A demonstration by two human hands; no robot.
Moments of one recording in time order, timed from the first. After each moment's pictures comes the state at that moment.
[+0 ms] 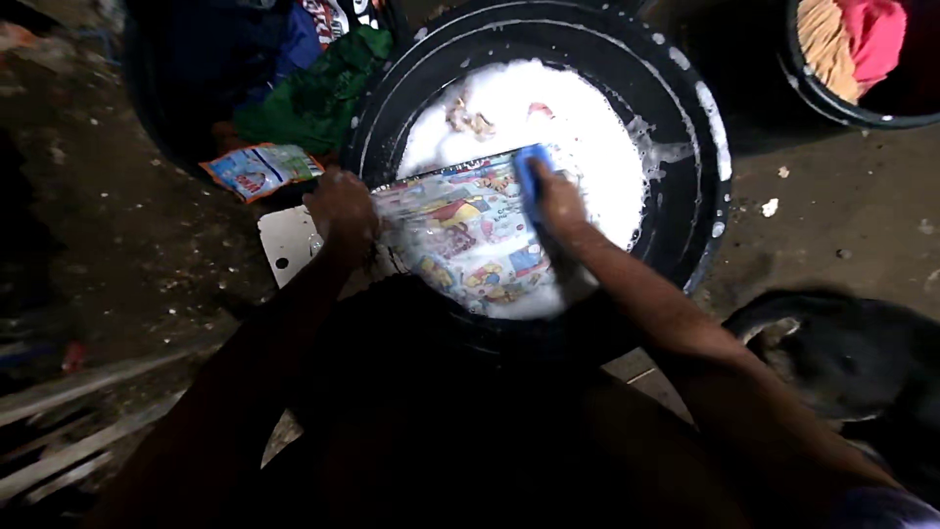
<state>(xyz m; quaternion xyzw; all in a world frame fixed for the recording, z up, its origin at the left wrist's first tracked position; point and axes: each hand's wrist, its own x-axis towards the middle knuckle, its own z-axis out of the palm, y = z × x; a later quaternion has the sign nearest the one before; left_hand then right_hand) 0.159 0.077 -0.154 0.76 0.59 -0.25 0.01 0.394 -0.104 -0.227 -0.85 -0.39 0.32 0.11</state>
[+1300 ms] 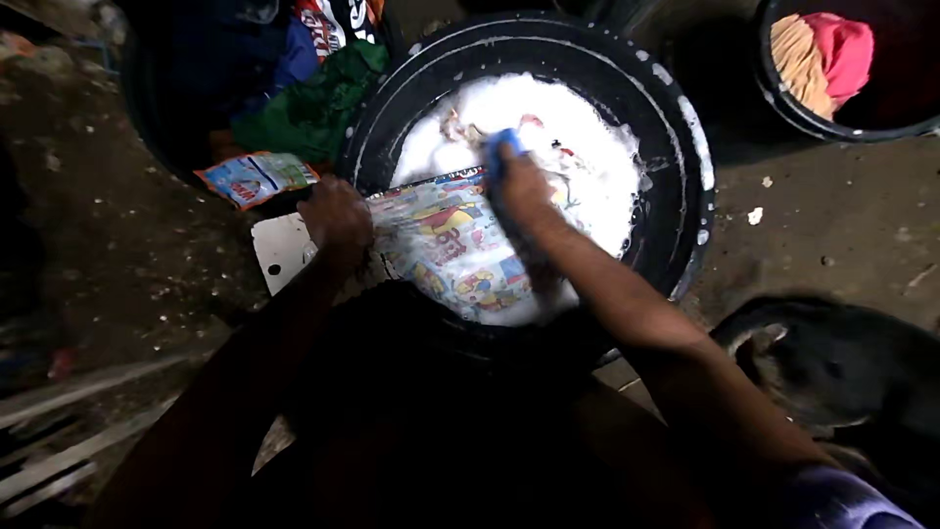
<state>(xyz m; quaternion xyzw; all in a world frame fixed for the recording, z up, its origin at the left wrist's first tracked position) 0.157 0.075 -0.154 0.78 0.59 -0.20 0.03 0.375 -0.056 -0.195 -0.85 -0.41 0.30 0.11</state>
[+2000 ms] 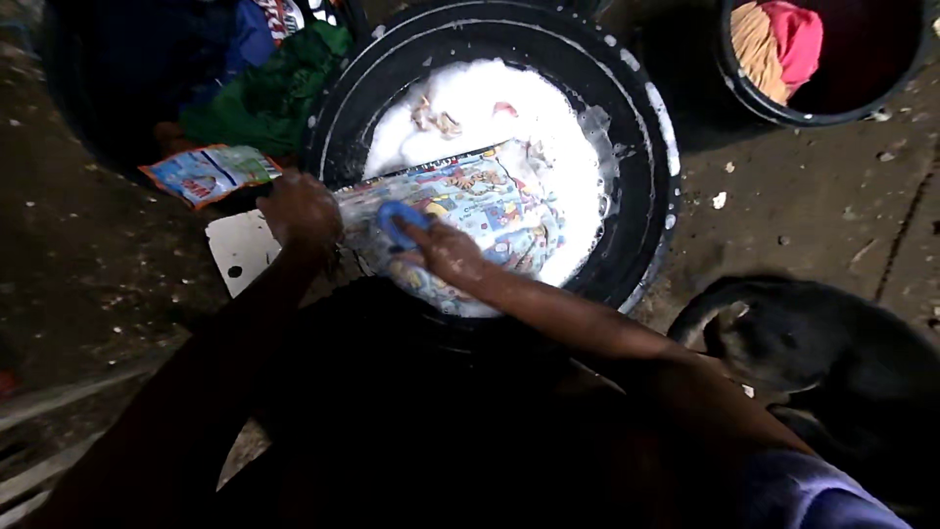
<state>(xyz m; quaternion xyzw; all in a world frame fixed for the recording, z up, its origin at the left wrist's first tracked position) 0.160 0.070 -0.152 0.78 0.58 -0.22 0.01 0.281 -0.102 -0.191 -0.70 -0.59 0.31 0.27</state>
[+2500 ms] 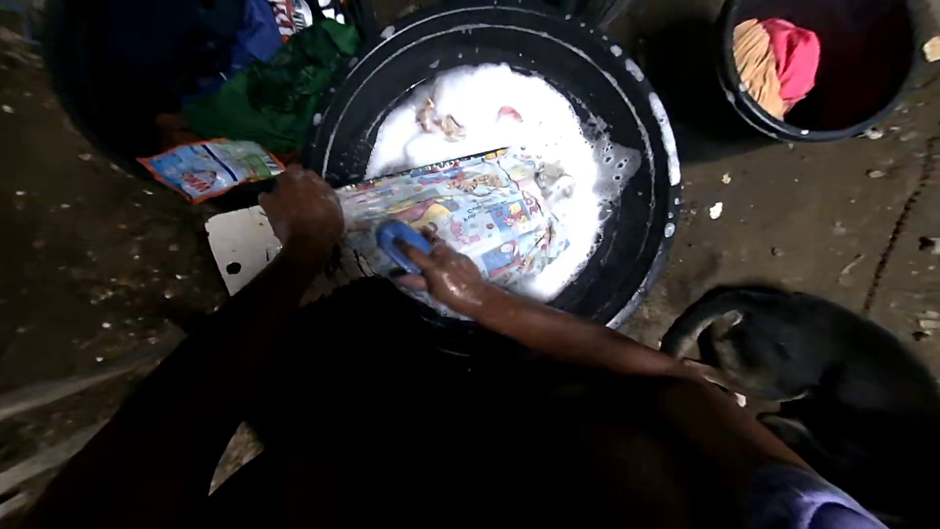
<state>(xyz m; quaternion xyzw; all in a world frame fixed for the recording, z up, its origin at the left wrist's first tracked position) 0.161 0.070 -0.148 0.78 0.58 -0.21 0.03 0.264 -0.125 -0.191 -0.69 -0.59 0.30 0.30</state>
